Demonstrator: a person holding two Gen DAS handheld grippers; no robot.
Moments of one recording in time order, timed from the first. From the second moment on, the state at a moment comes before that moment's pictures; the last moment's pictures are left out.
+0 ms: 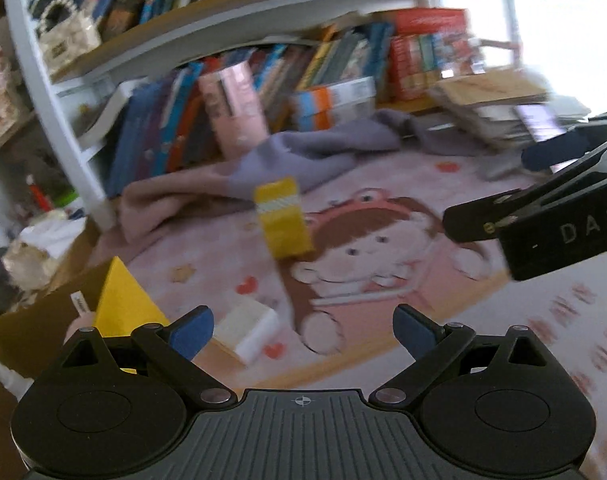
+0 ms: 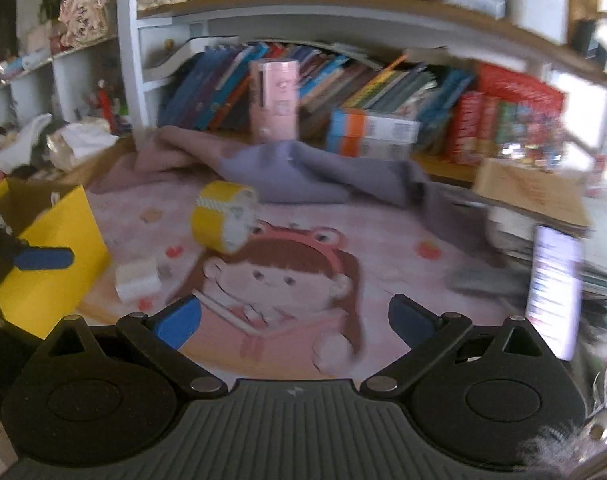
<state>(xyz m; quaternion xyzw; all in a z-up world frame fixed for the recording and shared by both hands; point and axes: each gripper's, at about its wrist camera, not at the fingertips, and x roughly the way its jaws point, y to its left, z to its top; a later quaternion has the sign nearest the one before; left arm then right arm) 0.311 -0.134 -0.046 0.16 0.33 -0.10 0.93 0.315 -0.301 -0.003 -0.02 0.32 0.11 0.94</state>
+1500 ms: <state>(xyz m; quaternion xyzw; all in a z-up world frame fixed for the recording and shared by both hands) 0.386 -0.133 -0.098 0.02 0.46 -0.03 0.89 0.447 -0.298 -0.048 0.08 0.37 0.23 0.89</state>
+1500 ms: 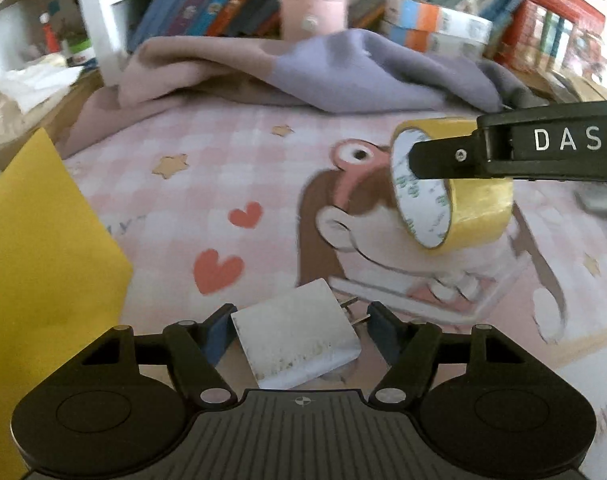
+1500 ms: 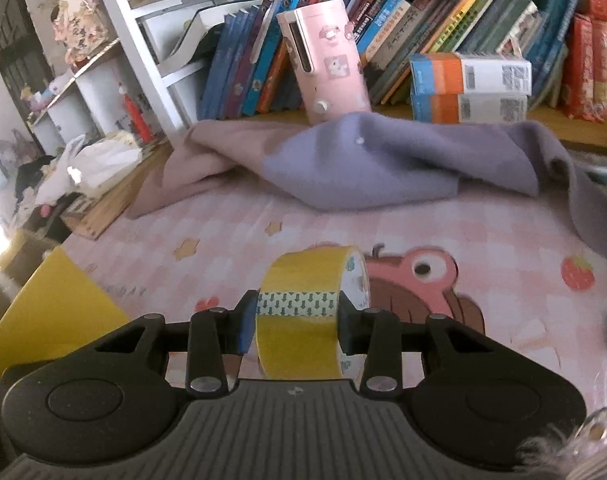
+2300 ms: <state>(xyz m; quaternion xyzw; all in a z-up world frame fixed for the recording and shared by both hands) 0.280 -0.093 -0.001 -0.08 0.41 -0.10 0.90 0.334 -0.324 -0.007 0.08 0.38 0.22 0.89</state>
